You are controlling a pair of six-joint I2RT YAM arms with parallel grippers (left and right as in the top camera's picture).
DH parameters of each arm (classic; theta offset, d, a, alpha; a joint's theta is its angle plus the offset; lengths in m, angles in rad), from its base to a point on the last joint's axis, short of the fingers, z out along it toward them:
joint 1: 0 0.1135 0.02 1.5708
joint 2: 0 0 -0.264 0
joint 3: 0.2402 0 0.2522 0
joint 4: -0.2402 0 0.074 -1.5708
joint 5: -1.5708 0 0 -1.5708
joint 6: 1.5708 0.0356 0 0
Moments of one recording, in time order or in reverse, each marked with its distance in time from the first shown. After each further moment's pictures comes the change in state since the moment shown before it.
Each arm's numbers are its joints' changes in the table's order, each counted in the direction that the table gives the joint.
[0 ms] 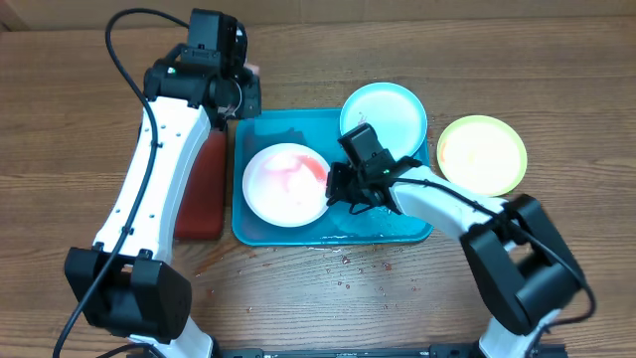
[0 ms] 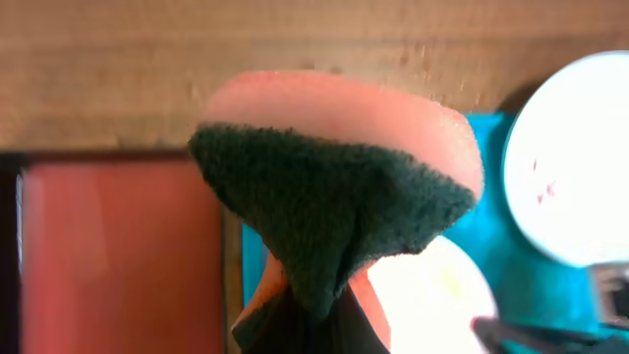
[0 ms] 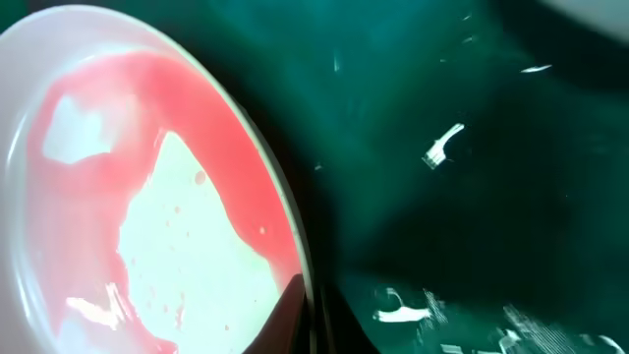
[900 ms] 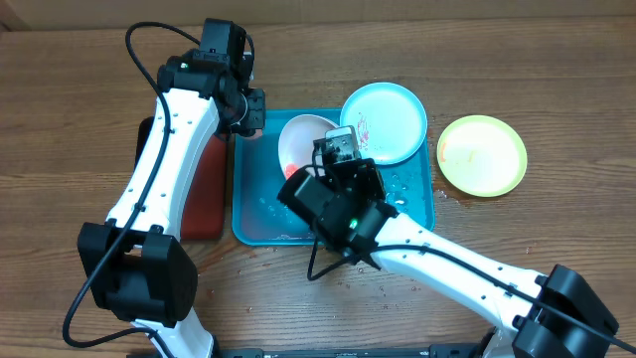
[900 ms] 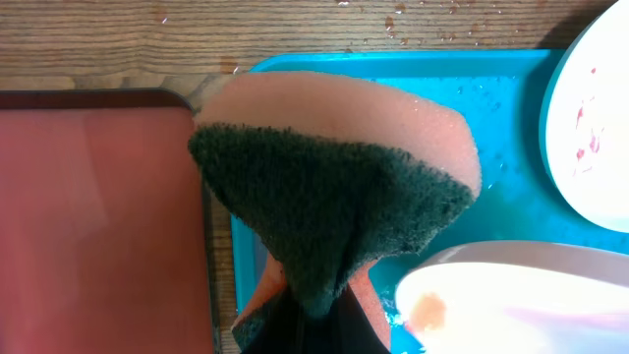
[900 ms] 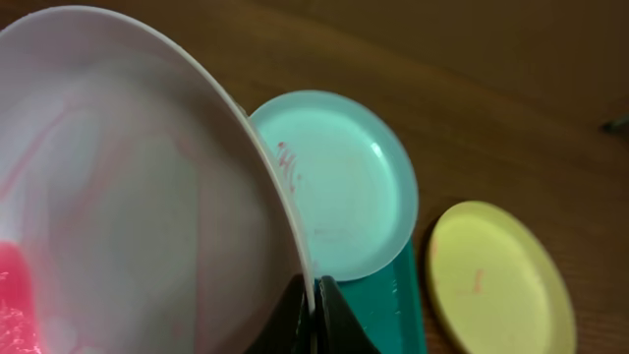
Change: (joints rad) left arm 0.000 -0.074 -0.003 -0.070 -0.026 0.000; right arm 0.374 0.229 0.103 -0.300 -1.187 -0.274
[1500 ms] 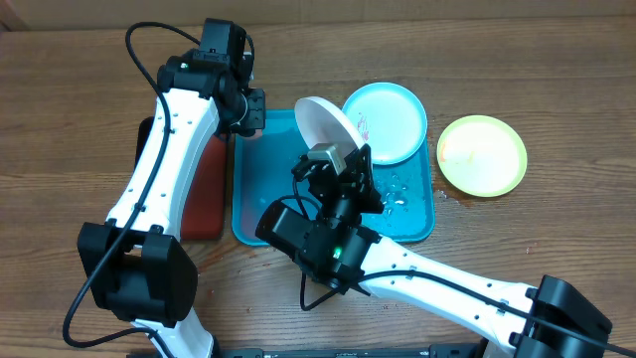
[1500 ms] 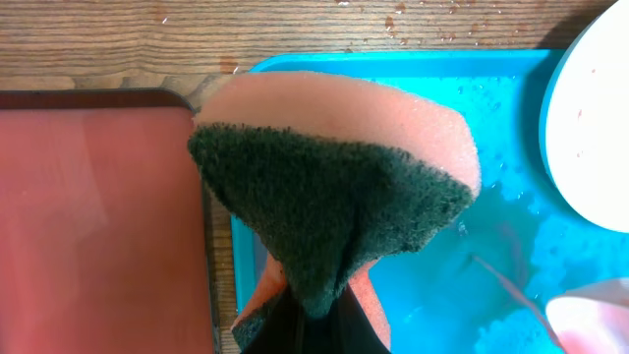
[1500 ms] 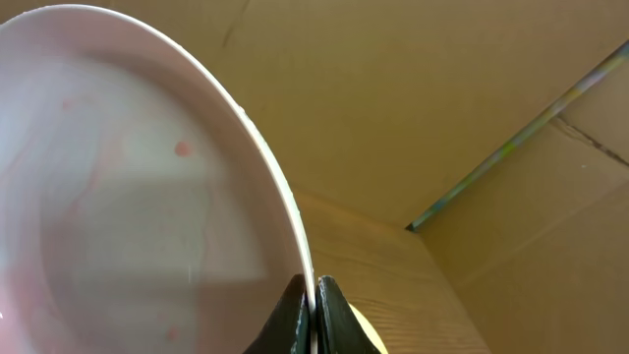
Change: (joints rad) left arm 0.000 0.000 0.000 0.000 0.000 0.000; right arm 0.138 0.000 0.000 0.008 -0.517 -0.074
